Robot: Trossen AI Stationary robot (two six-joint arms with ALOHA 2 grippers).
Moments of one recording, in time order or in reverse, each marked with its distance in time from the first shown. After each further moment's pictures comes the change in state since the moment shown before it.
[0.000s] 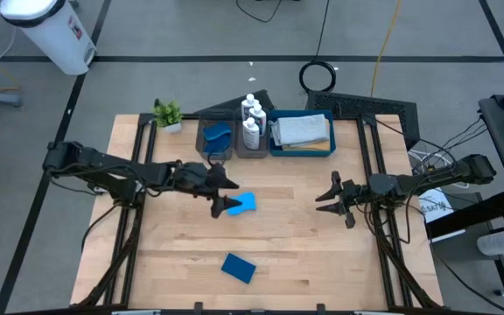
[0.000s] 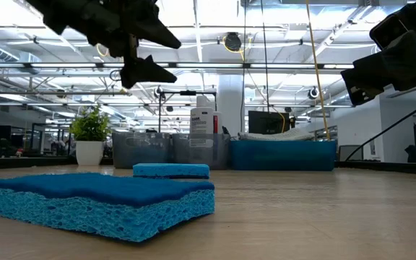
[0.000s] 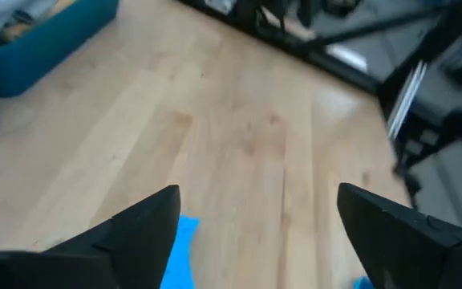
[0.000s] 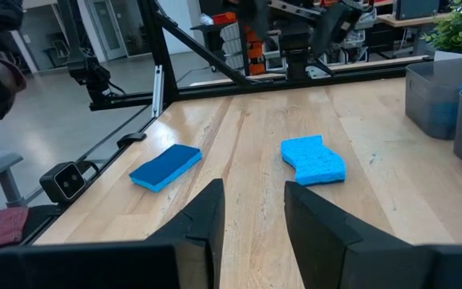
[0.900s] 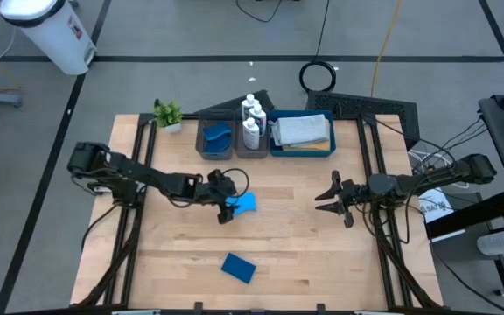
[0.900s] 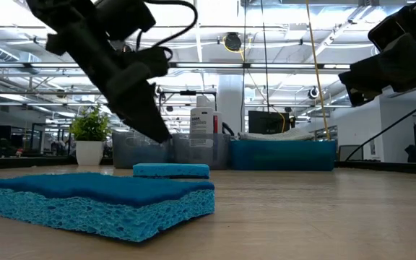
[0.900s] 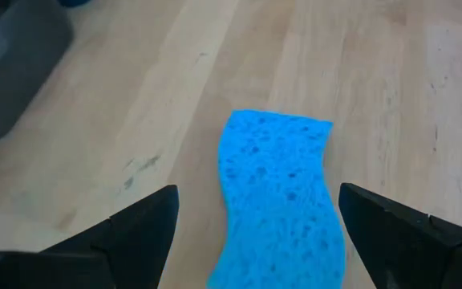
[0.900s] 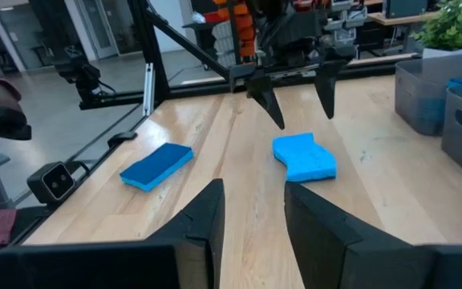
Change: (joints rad) left arm -0.045 0.273 0.031 -0.129 -0.255 0.164; right arm 0.000 0.017 0.000 0.004 0.025 0.000
